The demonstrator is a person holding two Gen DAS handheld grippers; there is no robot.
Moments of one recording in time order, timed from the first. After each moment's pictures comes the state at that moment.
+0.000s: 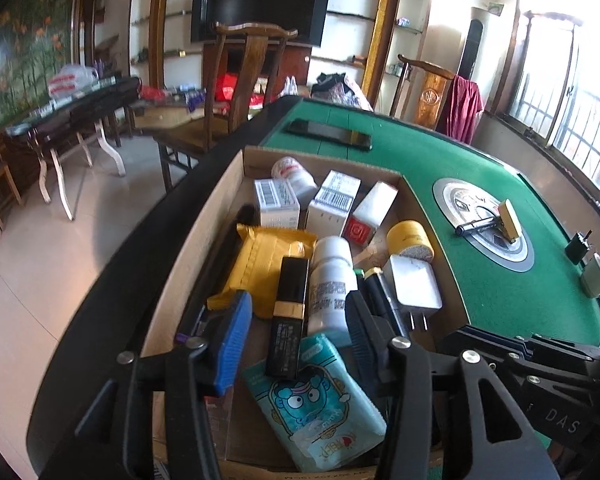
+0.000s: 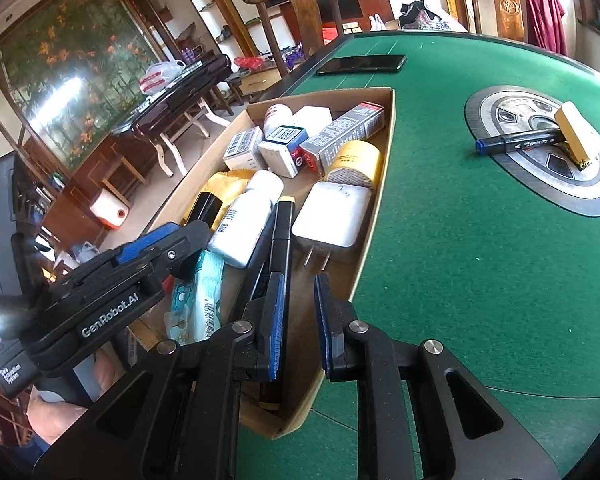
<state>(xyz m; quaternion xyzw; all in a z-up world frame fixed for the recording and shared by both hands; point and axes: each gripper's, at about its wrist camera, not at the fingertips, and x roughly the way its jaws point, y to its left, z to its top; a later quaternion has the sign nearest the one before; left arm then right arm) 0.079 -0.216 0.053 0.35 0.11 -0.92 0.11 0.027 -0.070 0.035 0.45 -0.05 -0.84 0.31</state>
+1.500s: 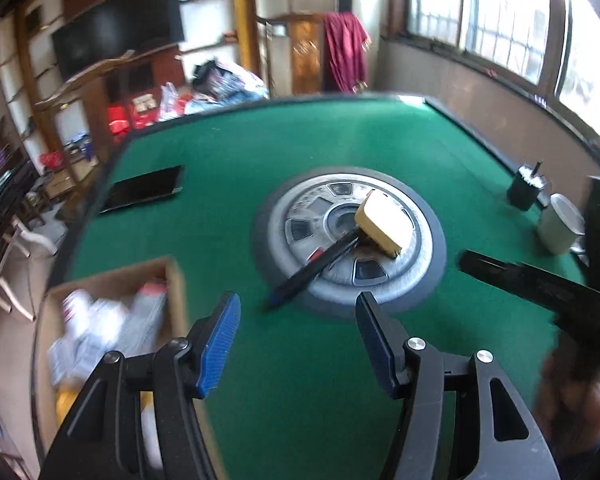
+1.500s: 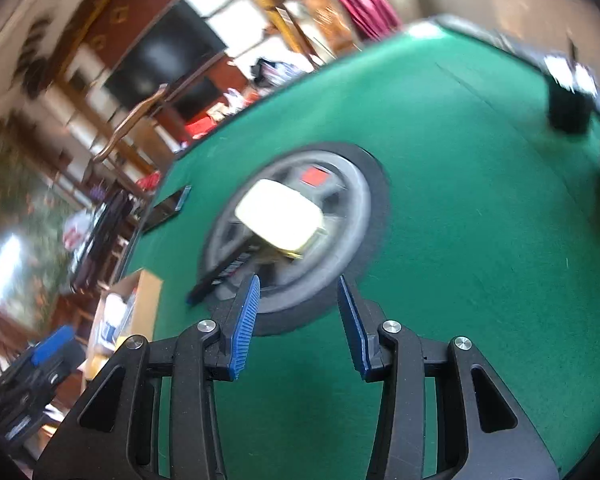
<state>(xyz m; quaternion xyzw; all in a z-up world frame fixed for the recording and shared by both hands) -0.097 -0.028 0.088 0.43 -0.04 -0.90 -0.05 -0.074 0.190 0.032 0.41 -0.26 -0.87 0.11</state>
